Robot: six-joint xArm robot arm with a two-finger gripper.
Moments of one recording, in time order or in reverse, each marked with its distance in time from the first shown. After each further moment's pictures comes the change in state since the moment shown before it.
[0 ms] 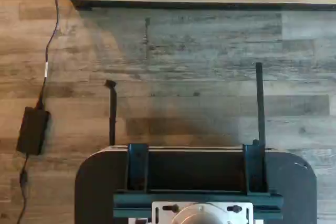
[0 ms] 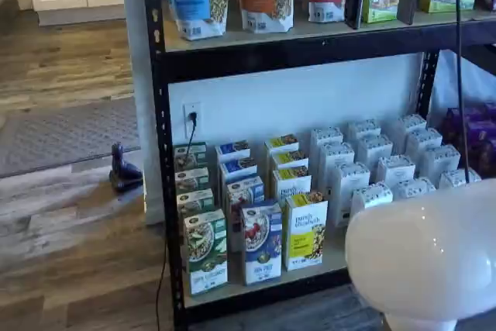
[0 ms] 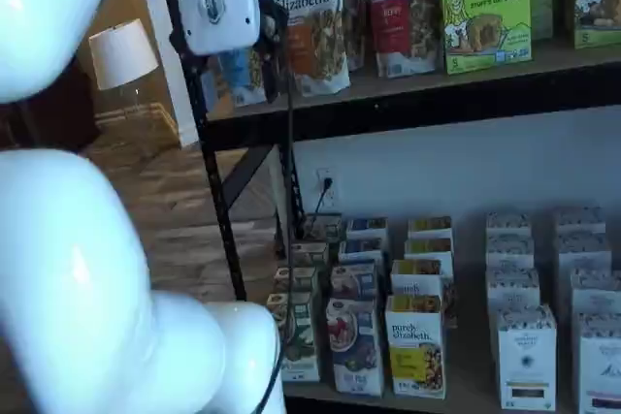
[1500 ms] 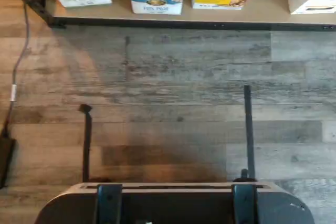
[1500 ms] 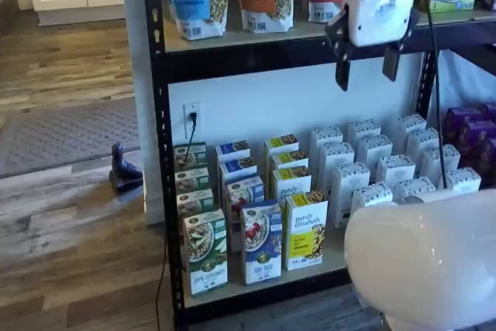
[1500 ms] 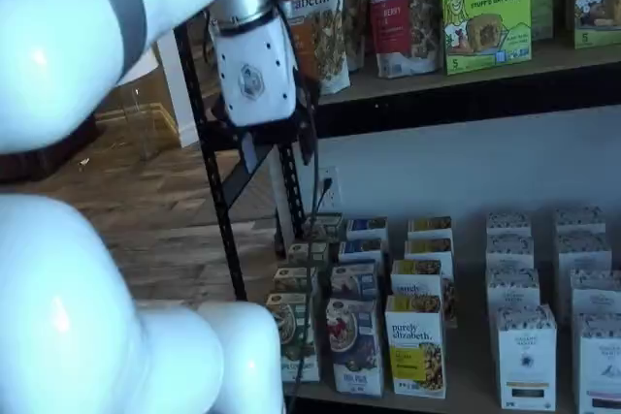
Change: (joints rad) arm -0.027 -0.082 0.341 -0.058 -0.308 -0.041
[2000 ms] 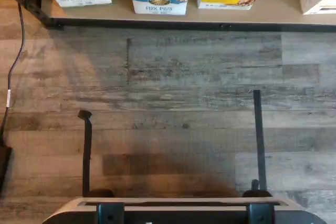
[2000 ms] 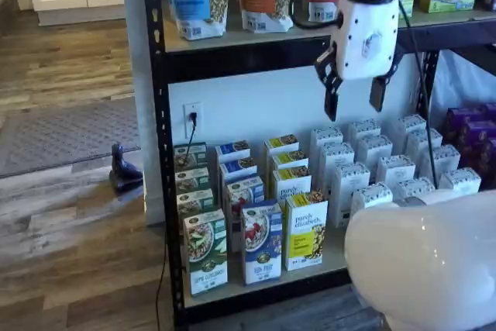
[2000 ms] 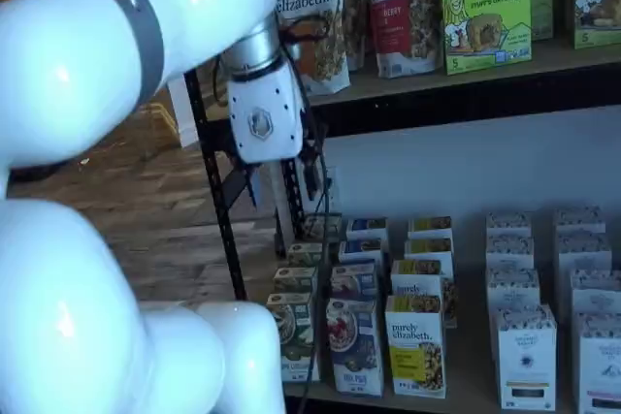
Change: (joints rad) arm 0.021 -0.007 0.160 0.012 -0.154 0.025
